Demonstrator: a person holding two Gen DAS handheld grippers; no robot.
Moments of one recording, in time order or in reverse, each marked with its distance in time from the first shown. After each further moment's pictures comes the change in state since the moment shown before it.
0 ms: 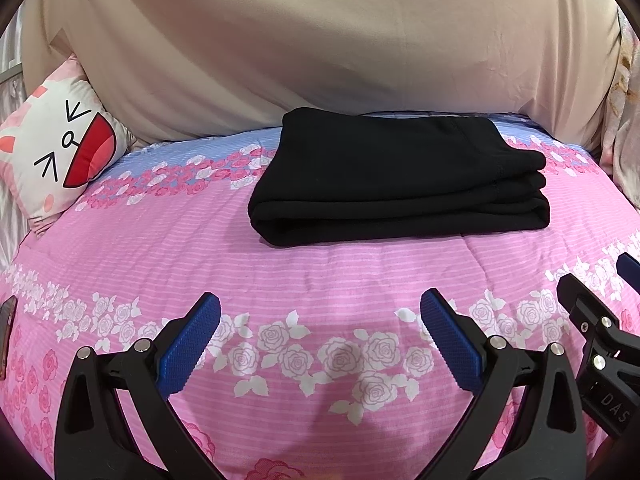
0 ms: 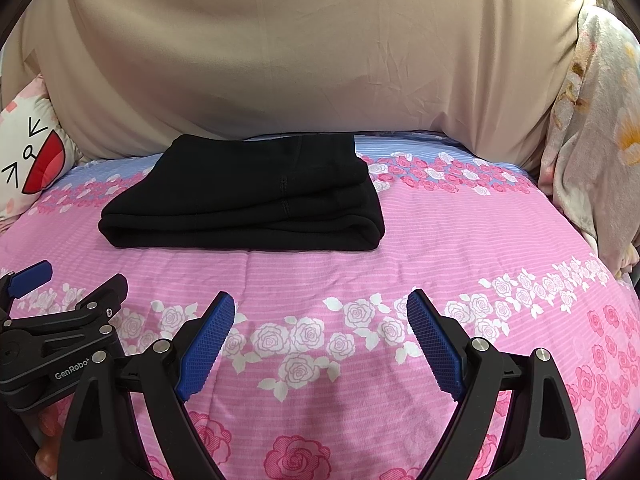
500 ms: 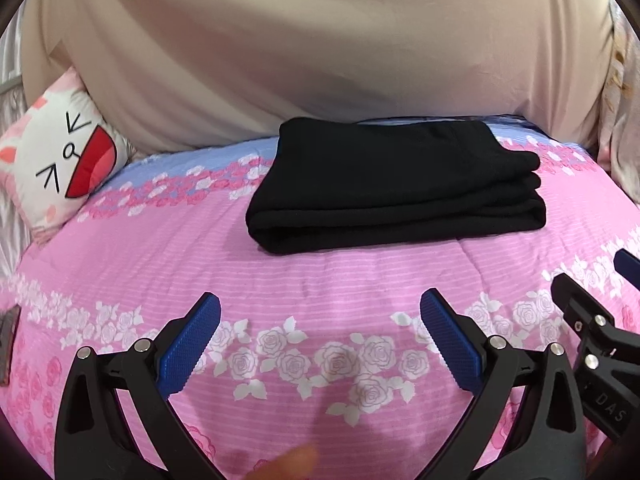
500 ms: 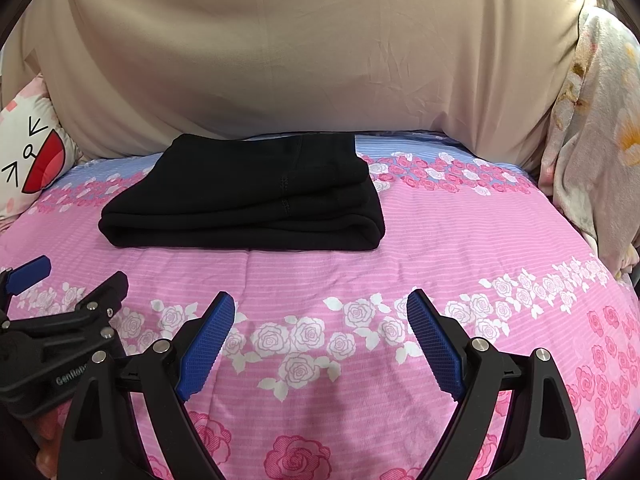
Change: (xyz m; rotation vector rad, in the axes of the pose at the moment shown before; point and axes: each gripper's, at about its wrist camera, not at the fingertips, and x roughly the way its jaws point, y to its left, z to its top) left arm -0.007 -0.007 0.001 0.033 -0.037 0.014; right arm 0.000 0.000 0.000 -0.001 0.000 0.001
